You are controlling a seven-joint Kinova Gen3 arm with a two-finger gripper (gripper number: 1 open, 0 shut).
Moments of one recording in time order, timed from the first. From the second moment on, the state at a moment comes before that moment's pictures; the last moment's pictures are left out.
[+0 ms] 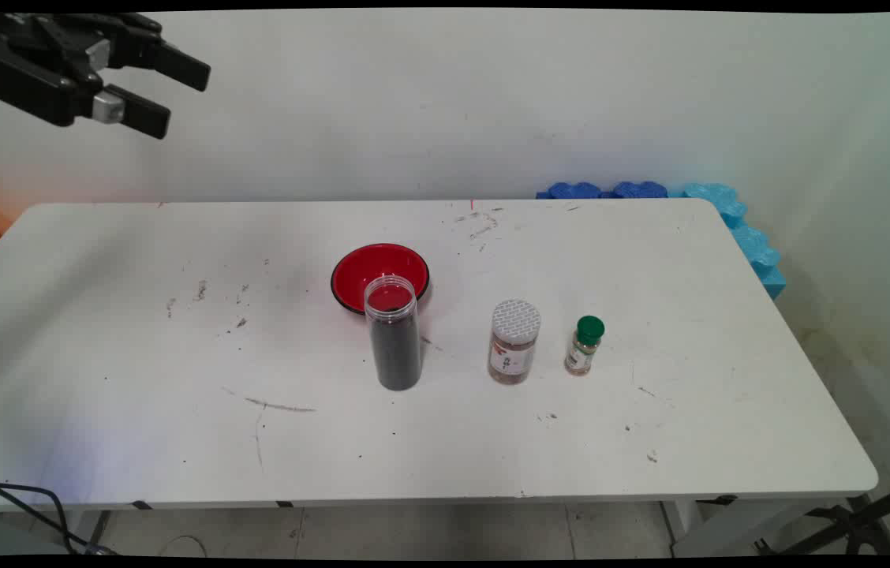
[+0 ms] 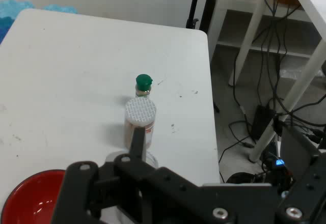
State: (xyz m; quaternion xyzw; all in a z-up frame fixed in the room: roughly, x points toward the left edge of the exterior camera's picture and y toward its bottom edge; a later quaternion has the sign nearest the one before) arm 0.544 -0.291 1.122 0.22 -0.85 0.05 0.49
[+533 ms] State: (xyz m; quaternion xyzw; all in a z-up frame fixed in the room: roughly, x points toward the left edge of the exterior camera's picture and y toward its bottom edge) arm 0.545 -0.303 1.102 0.24 -0.85 0.04 0.48
